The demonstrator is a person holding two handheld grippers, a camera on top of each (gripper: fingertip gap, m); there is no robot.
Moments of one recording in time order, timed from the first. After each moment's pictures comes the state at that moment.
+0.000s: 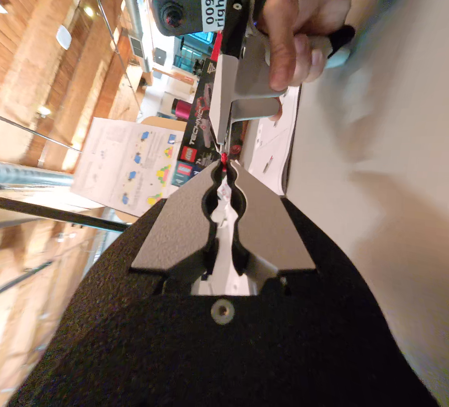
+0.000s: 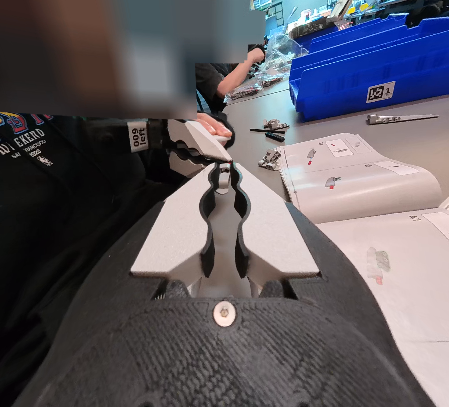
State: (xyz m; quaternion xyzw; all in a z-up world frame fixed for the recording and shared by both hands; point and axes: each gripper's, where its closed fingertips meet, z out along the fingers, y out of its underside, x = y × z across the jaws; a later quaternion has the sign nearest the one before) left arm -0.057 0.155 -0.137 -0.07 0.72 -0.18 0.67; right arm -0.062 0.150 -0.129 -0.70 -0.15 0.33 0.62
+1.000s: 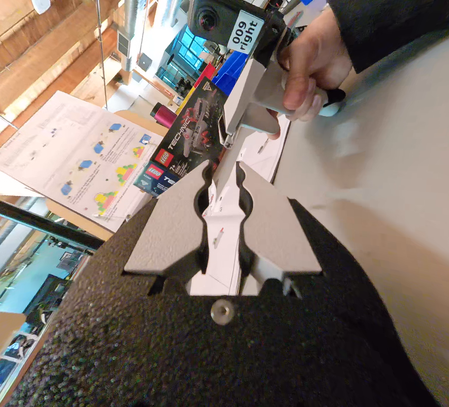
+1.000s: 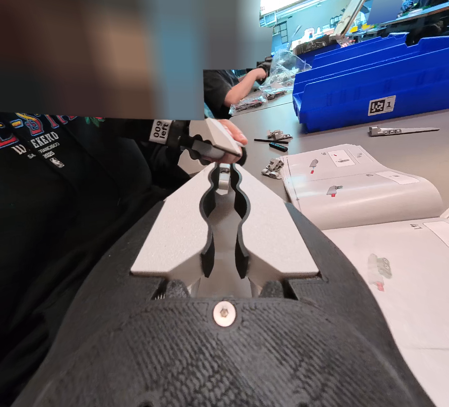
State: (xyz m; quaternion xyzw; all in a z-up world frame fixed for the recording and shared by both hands) left arm -0.056 0.155 -0.132 -0.14 0.71 -0.34 0.60; right arm -0.061 0.144 -0.121 -0.68 -0.15 0.34 0.63
